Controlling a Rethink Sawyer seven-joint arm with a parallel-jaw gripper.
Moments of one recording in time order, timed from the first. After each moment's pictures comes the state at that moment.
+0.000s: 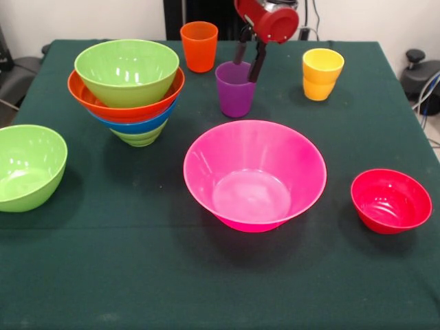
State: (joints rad) arm 0.15 -0.57 -0.41 1.74 0.32 0.33 2.62
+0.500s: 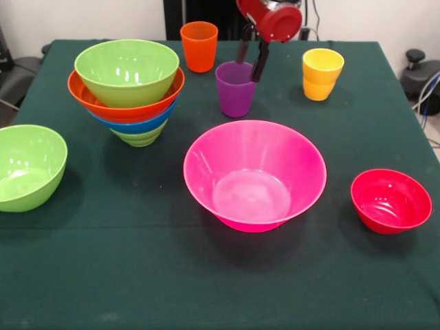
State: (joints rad) arm 0.15 -0.57 -0.42 1.70 0.32 0.39 2.62
